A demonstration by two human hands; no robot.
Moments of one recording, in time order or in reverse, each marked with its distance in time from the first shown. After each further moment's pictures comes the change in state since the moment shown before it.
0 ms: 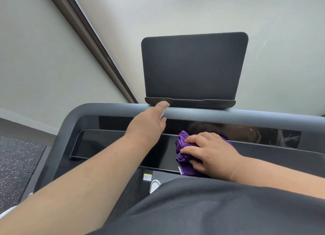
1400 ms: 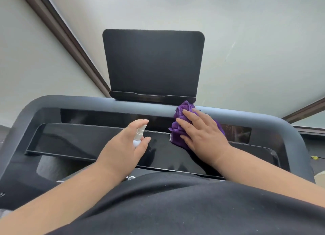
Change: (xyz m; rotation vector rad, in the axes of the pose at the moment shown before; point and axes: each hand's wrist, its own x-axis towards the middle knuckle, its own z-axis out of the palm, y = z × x) left_hand -0.082 0.058 0.011 -0.386 -0.062 -0.083; right_hand -0.047 0.061 -0.028 -0.195 0.173 0.248
